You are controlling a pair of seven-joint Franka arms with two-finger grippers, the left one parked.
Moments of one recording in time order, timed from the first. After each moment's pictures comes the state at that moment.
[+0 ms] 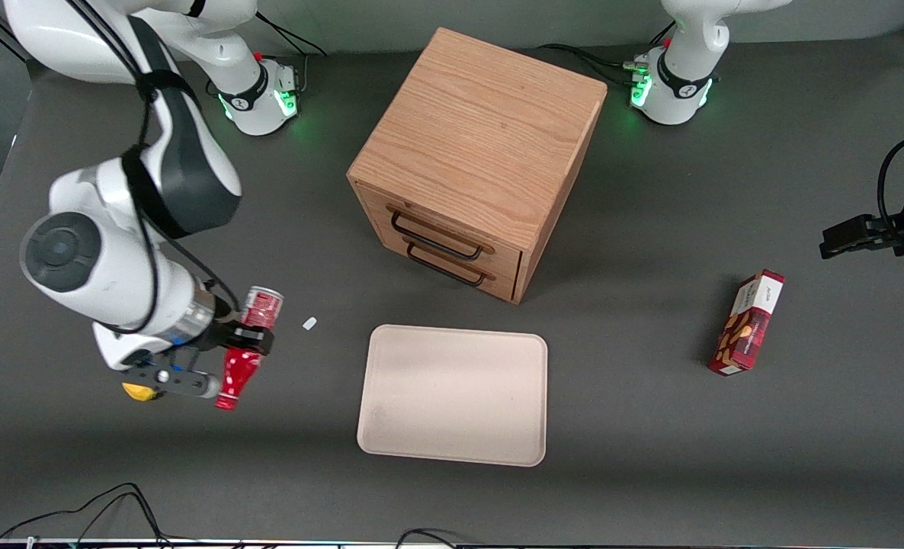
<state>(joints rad) 0.21 0.56 0.13 -1.19 -0.07 1.80 0.46</state>
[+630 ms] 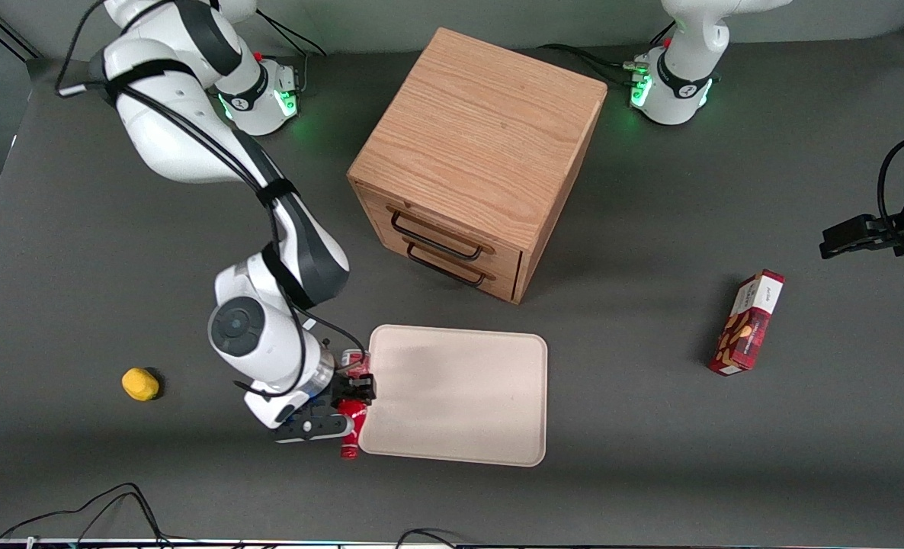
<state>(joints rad) 0.28 0.94 0.18 -1.06 -0.08 2.18 0.34</state>
